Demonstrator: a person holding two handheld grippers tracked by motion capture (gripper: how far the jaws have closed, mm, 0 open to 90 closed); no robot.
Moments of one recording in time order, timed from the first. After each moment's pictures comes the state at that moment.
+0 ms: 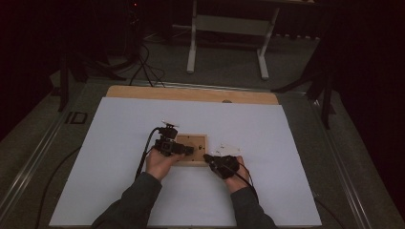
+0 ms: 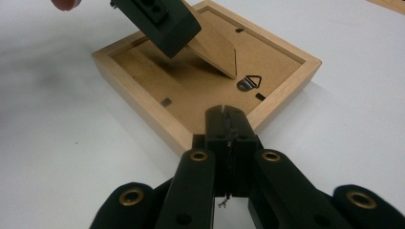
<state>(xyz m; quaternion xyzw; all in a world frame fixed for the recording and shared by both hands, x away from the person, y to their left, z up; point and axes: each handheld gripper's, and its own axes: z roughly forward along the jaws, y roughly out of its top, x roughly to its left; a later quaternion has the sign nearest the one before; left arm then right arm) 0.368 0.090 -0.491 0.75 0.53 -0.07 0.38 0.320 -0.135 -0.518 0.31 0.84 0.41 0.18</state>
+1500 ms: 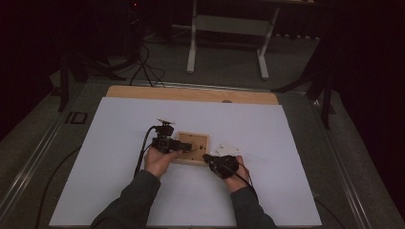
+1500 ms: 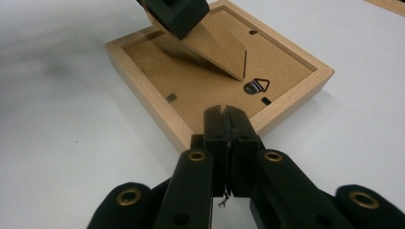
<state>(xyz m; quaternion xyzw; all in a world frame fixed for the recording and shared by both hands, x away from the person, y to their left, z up) 0.375 0.100 -0.492 0.73 0.55 -0.08 0.40 0.320 -0.133 -0.517 0.31 0.84 0.40 0.18</state>
